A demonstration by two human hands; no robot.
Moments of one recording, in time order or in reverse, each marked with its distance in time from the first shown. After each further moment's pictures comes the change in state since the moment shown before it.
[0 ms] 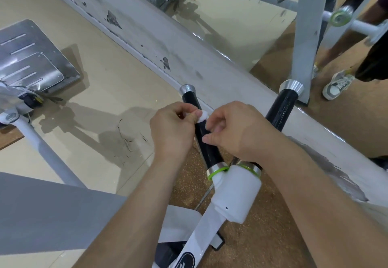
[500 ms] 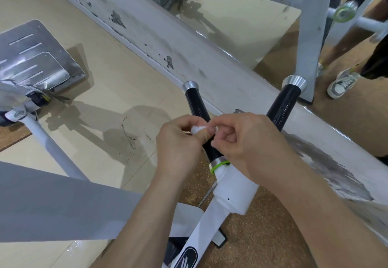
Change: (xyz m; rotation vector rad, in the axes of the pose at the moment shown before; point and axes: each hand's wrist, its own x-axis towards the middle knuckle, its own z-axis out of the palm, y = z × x) left_hand -0.038 0.000 -0.013 -0.112 -0.155 -0.084; right_hand -0.037 0.008 0.011 0.044 0.151 -0.156
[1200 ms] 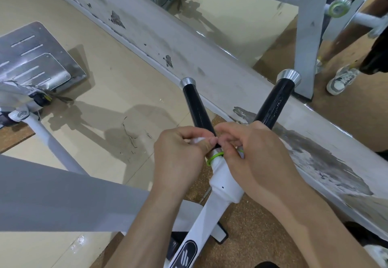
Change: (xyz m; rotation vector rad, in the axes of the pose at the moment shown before) left_hand -0.033 0.011 -0.004 0.050 -0.024 -0.054; right_hand -0.040 0.002 0.003 -0.030 0.097 -0.033
